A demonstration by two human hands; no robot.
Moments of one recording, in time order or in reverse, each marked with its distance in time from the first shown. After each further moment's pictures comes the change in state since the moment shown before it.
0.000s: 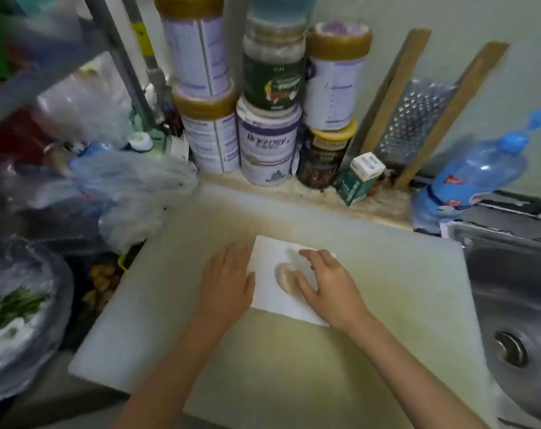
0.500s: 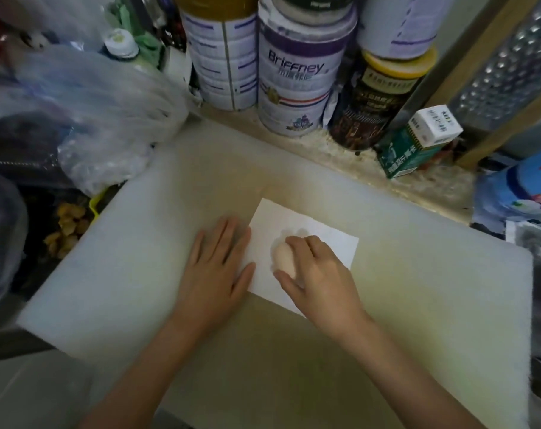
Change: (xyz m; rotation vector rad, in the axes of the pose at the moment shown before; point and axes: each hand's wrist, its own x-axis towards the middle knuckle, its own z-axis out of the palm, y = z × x) left_hand -0.013 -0.001 0.056 -0.016 0.060 0.008; right_hand 0.023 0.023 0.040 -0.115 -0.127 -0.209
